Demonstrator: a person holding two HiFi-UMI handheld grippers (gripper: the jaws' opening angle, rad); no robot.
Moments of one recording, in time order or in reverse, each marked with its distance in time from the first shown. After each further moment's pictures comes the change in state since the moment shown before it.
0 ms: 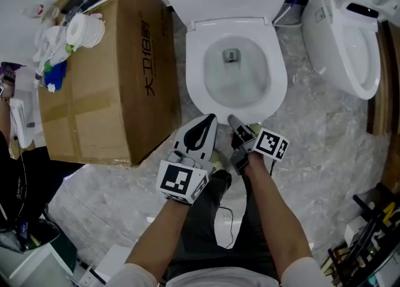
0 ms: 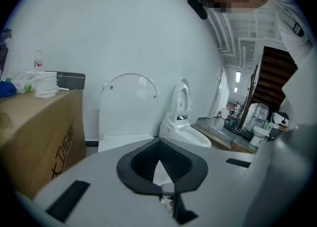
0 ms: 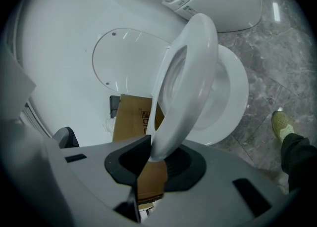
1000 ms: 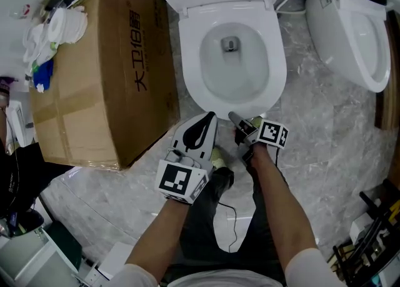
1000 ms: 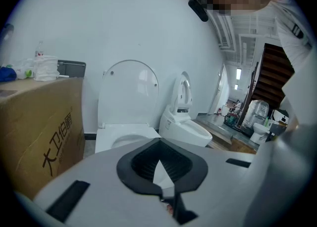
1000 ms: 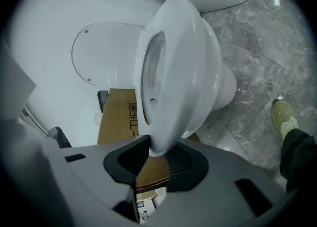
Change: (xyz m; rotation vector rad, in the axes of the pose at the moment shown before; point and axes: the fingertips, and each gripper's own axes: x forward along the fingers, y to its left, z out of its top) left arm 0.021 0.001 -0.062 0.004 0.039 0.002; right arm 0.023 -0.102 -0.014 0.072 0.130 0.018
